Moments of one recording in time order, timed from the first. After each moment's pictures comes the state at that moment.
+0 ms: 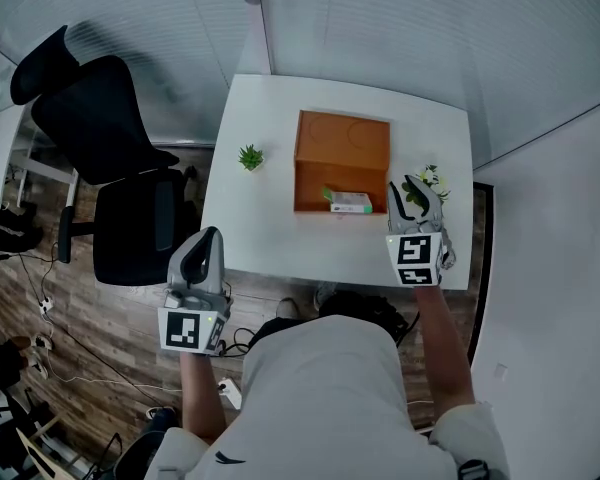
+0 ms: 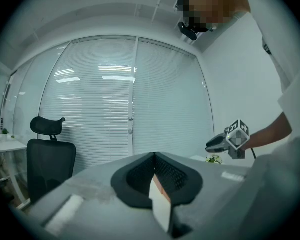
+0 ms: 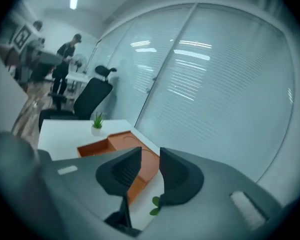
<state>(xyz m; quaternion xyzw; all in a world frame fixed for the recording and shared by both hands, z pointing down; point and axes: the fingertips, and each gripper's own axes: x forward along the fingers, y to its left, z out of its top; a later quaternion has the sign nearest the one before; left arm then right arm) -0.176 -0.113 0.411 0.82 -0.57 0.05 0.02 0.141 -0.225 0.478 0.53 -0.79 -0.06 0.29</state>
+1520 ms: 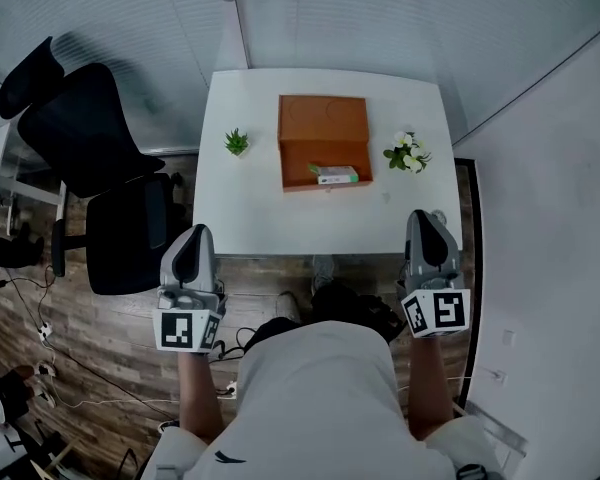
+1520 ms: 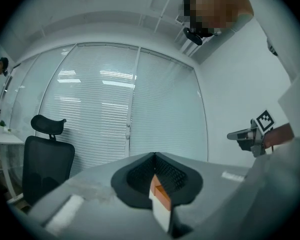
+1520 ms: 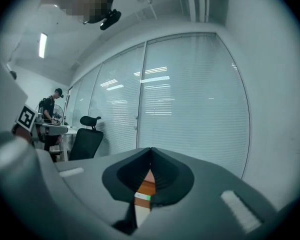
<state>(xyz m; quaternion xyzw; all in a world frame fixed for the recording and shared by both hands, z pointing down) -0.186 -0.066 0.399 0.84 -0.55 0.00 0.01 0.158 -0.063 0.379 0.61 -0.79 0.01 0.04</state>
